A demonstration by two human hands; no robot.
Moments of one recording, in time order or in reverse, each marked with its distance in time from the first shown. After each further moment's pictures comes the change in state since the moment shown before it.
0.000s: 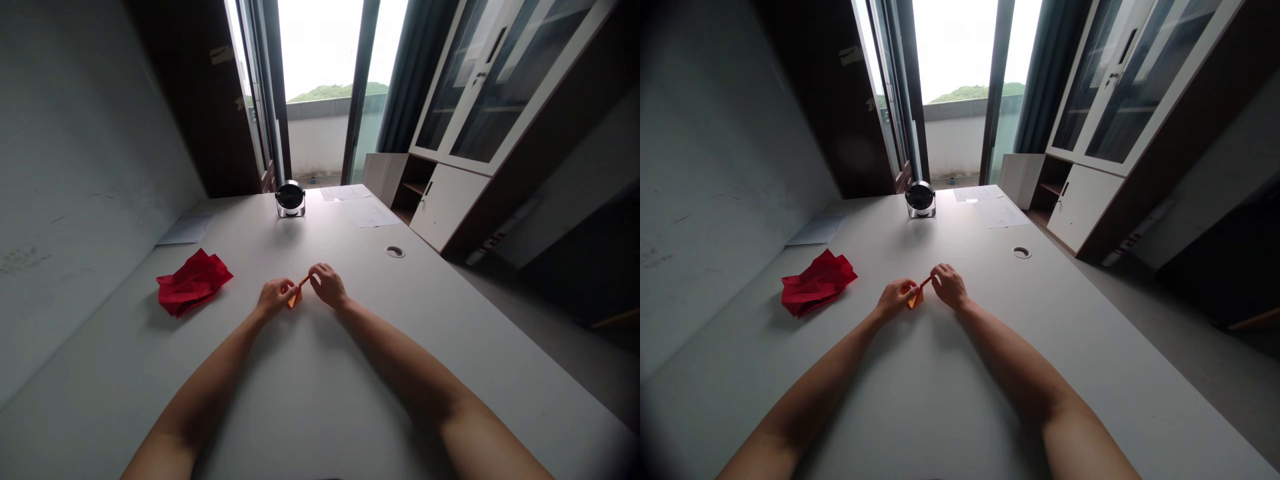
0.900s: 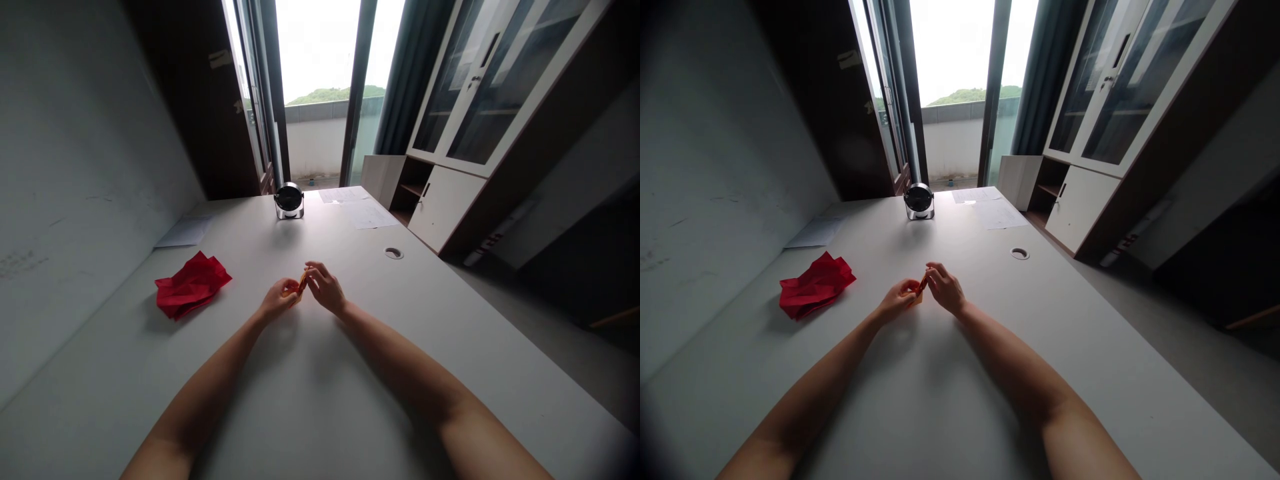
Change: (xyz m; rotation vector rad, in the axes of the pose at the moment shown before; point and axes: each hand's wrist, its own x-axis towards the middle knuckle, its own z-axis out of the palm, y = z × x) left_hand 0.000 0.004 0.009 -0.464 -0.098 -0.074; right_hand -0.003 -0.014 -0.006 0.076 0.069 -0.083
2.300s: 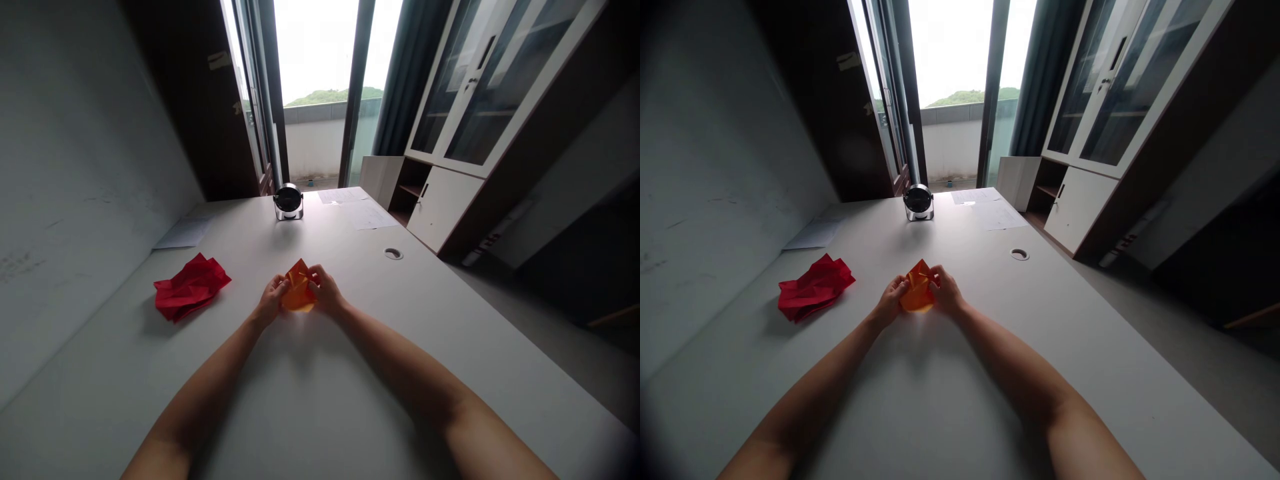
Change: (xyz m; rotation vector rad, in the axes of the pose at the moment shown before) left_hand 0.000 0.005 0.006 -0.713 0.090 -0.137; right_hand -0.004 0.011 0.018 0.457 -0.022 0.457
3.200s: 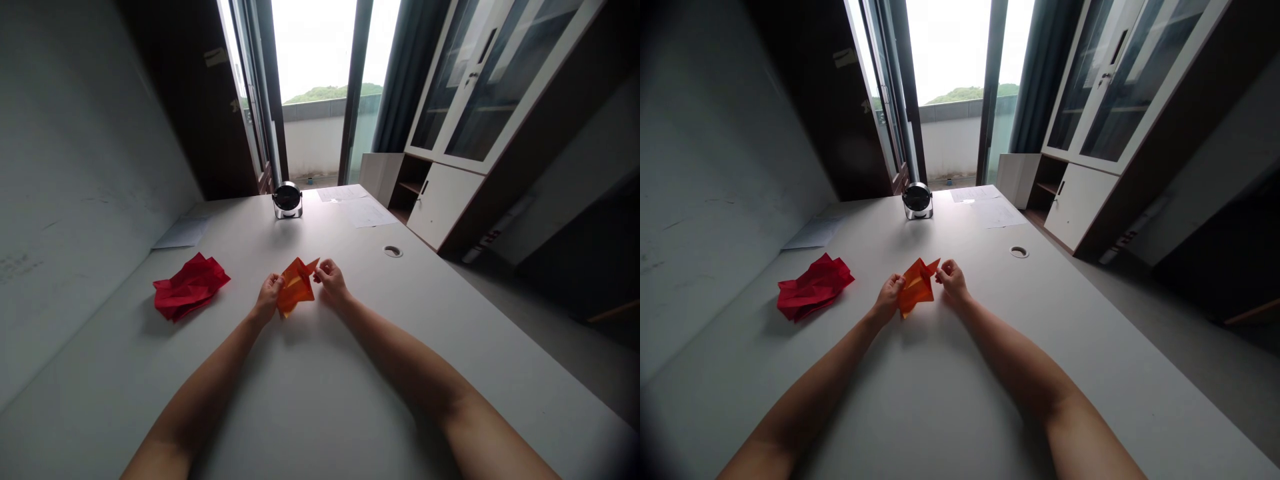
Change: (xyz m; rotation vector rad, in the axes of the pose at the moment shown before) left_hand 0.007 -0.007 -0.007 0.036 0.127 0.014; right_hand 0.018 0.014 -0.006 0.442 0.152 0.132
